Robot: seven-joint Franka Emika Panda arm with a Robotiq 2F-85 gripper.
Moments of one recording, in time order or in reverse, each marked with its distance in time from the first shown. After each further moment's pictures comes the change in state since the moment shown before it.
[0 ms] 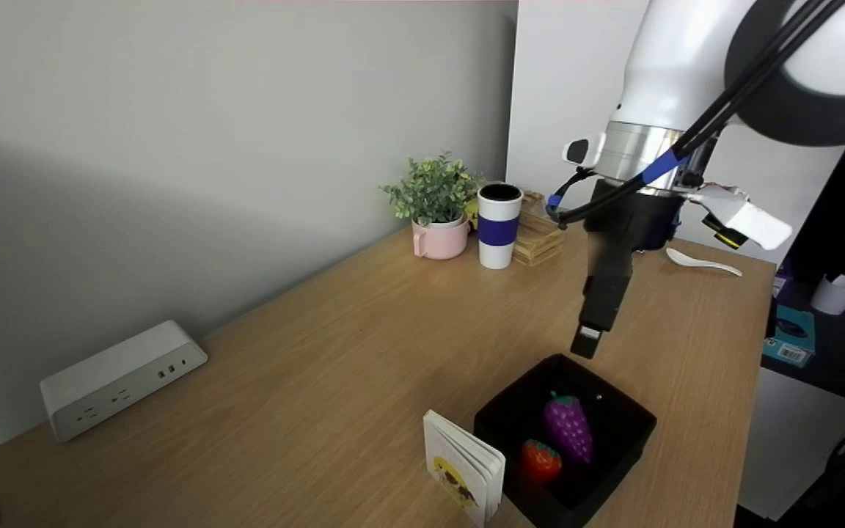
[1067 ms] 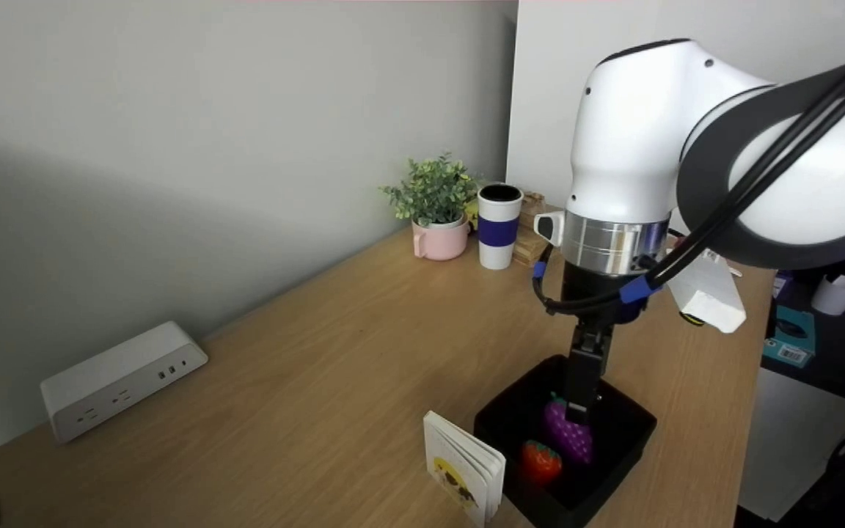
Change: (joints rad) arm 0.032 0.165 0.031 0.083 -0.189 -0.043 0.222
